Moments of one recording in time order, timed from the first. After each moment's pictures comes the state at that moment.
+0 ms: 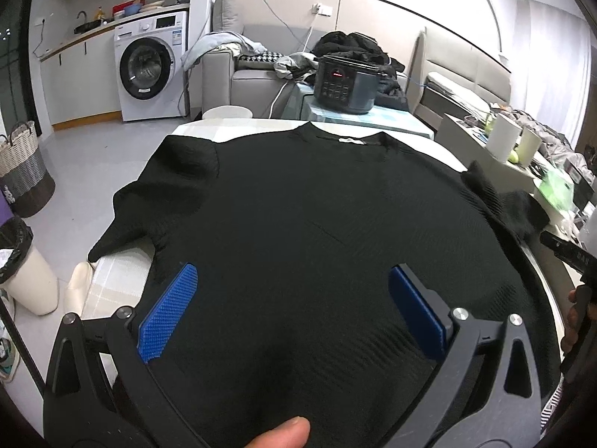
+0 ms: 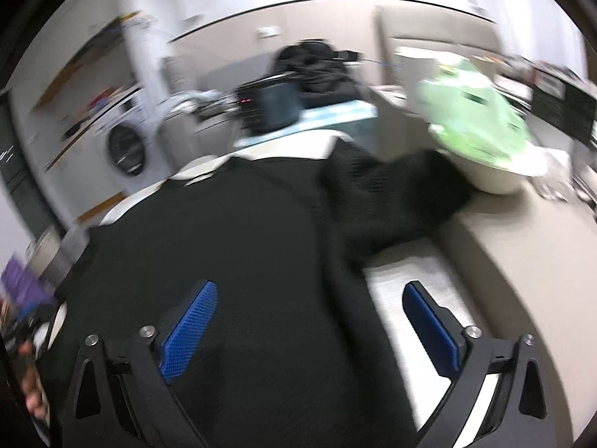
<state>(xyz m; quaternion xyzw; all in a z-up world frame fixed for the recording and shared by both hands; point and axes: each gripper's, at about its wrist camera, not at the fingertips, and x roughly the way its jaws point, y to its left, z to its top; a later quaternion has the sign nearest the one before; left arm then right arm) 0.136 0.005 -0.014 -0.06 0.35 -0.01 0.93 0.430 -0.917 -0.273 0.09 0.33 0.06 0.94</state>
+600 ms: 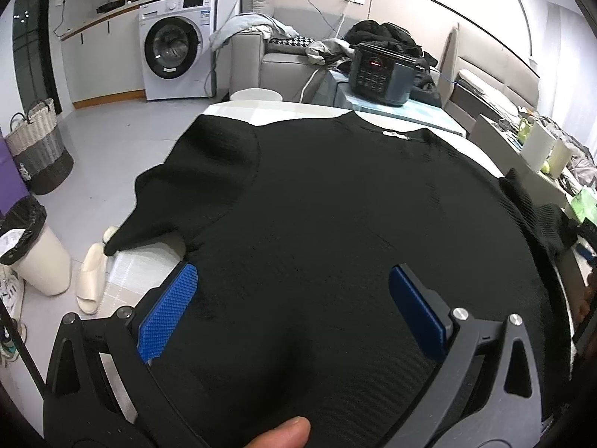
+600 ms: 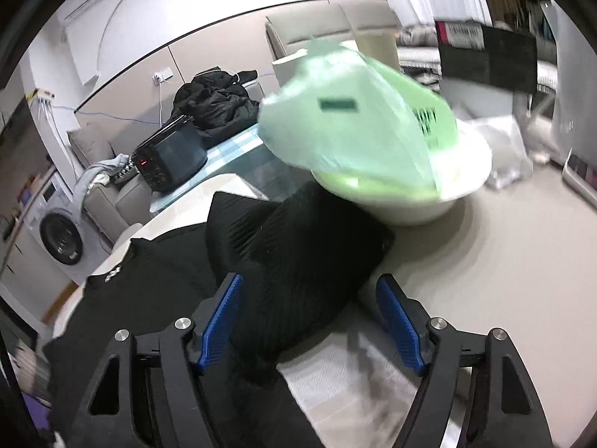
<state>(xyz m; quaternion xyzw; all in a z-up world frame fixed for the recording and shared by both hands) 0.170 0.051 -0.043 -0.08 0.38 0.04 0.92 0.494 -0.984 -0.274 0.19 0.30 -0.09 0.93</state>
